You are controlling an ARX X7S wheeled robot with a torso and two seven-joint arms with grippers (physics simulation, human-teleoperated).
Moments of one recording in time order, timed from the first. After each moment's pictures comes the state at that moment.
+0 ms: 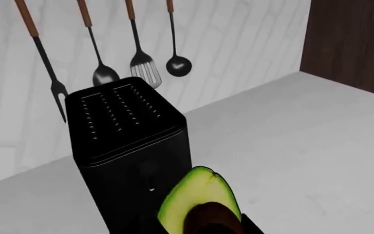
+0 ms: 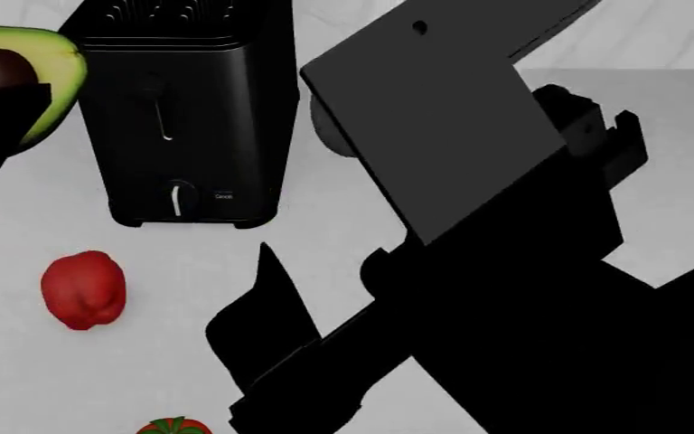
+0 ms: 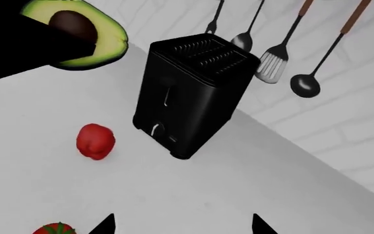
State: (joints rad) left arm -1.46 -0.73 0.31 0.15 -1.85 -1.41 -0.66; right arm 1.64 0.74 -0.67 -0.45 2.39 1.21 1.20
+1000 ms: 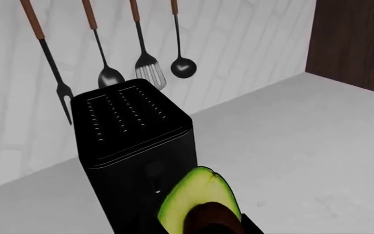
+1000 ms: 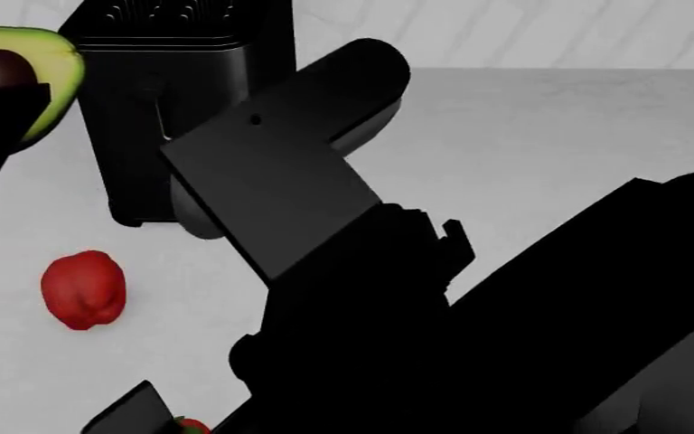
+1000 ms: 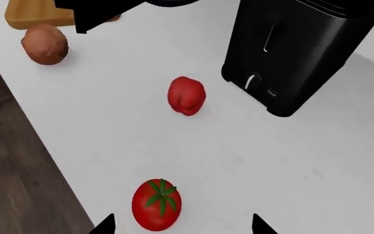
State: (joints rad) left arm -1.44 -0.76 0.34 0.18 -1.77 -1.36 -0.59; right arm 1.60 0.61 -0.84 -0.36 2.55 1.11 1.16
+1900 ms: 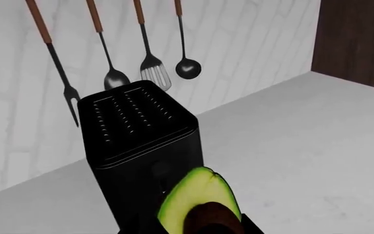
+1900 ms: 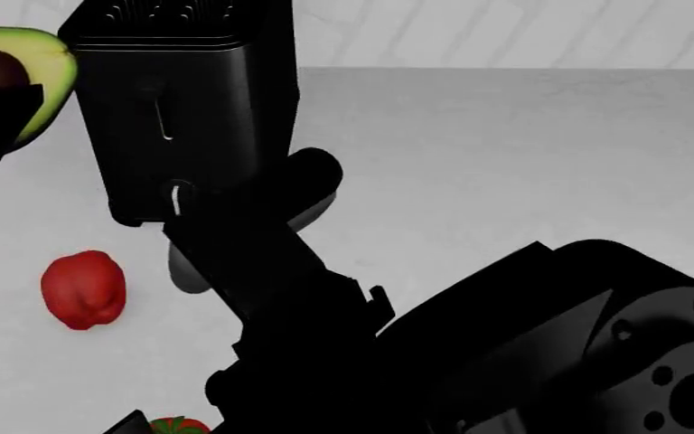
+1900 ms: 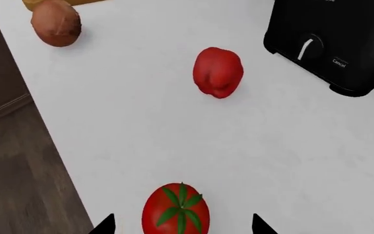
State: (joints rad) left arm -1.44 -0.79 0.37 0.21 -1.73 -1.33 -0.55; right arm 1.34 0.50 -0.79 -0.25 2.19 1.19 0.86
